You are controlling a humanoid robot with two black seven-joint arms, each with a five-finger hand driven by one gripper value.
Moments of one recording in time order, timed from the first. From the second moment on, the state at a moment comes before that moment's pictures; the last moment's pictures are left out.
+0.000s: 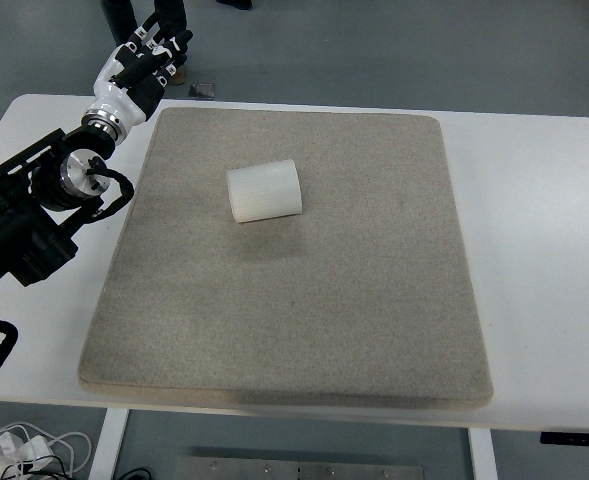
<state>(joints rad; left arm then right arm) -0.95 0.26 -0.66 -0.62 -0.12 -0.09 -0.29 0.02 0.00 0.00 0.18 0.00 -0.02 -0.03</state>
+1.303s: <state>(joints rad) -1.03 0.30 -0.53 -0.70 0.39 -0.13 -0.27 0.02 0.00 0.00 0.18 0.00 -0.02 -0.03</state>
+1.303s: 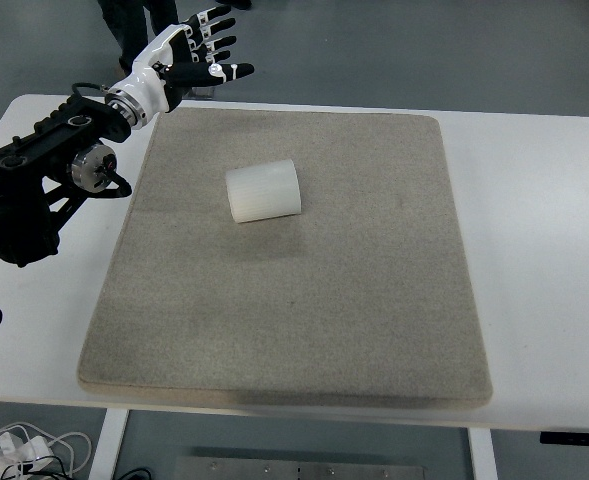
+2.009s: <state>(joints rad) -1.18 0.49 -0.27 -0.99 0.66 -0.13 -0.12 0.02 0.00 0.00 0.18 0.00 -0.02 -0.03</state>
